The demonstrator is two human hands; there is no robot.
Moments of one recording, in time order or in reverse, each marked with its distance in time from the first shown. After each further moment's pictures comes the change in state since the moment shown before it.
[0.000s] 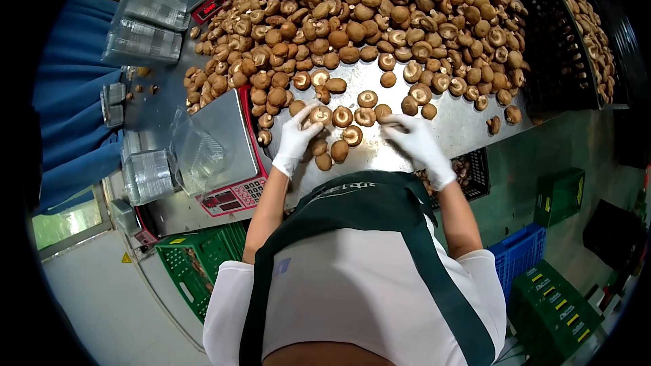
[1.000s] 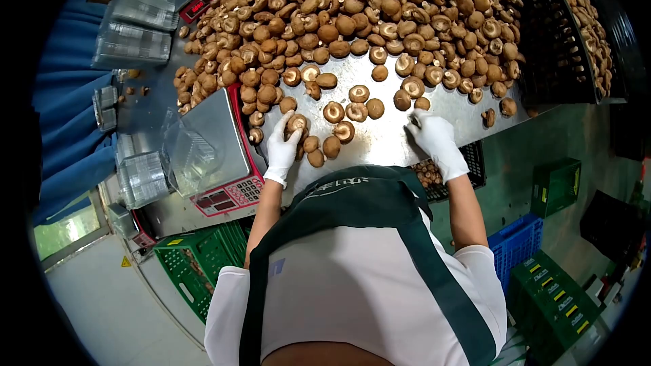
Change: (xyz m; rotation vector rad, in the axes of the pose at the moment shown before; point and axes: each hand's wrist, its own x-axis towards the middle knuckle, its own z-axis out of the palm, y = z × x) left_hand -0.018 -0.046 -0.012 0.235 0.265 0.080; right_hand -0.001 0.037 -0.037 -0.883 0.041 0.182
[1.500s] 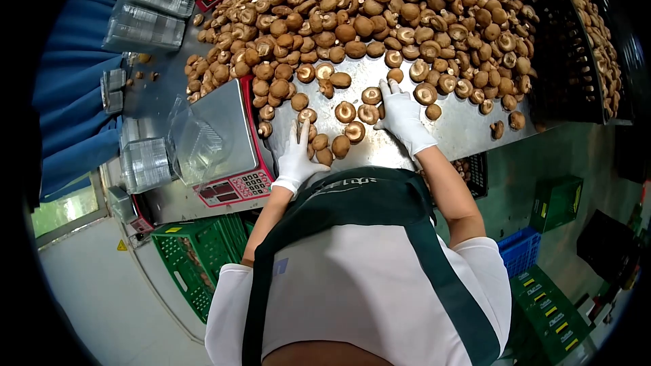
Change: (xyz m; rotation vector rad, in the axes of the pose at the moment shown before) left_hand -0.033 0.017 -0.008 0.785 -0.288 -0.003; right_hand 0.057 -0.080 0.013 -0.167 -0.078 -0.177
